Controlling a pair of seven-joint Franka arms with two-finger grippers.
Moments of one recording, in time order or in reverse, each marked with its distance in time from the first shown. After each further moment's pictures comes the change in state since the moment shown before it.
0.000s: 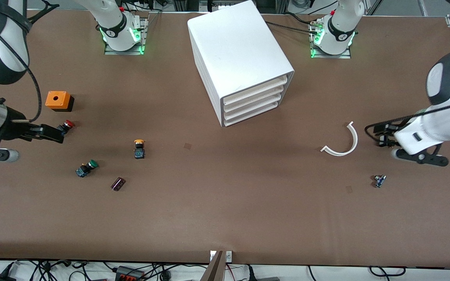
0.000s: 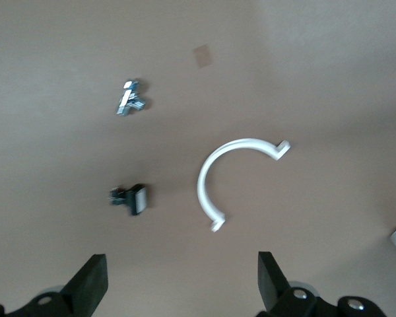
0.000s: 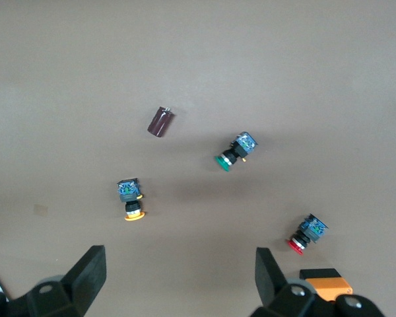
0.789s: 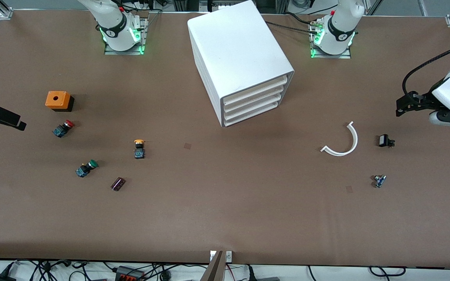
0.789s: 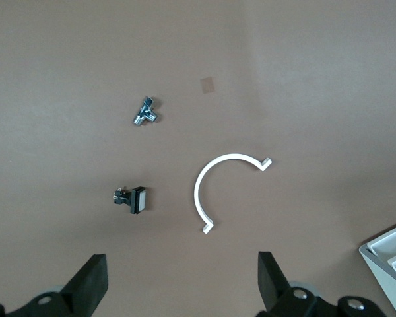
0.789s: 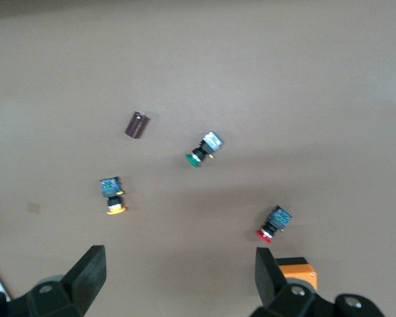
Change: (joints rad) left arm -0.249 -0.267 0.315 -0.205 -0.146 0.131 -0.024; right arm -0.333 -0.109 0.294 -0.016 -0.097 -0.035 -0.030
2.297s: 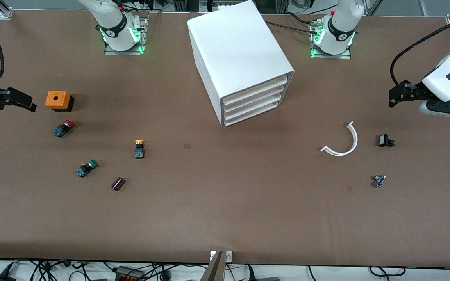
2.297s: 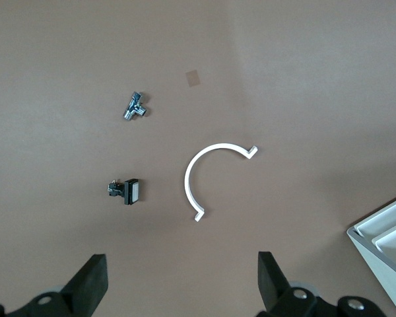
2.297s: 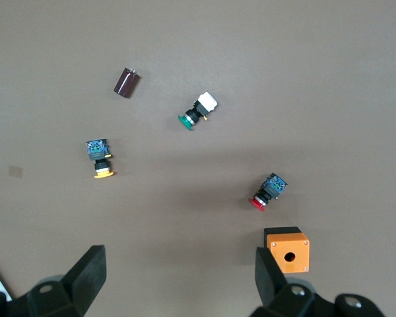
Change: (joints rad) left arm 0.013 -0.032 -0.058 0.020 0.014 -0.064 -0.007; right arm 0.000 -0.159 0.013 -0.241 -0.028 0.041 -0.010
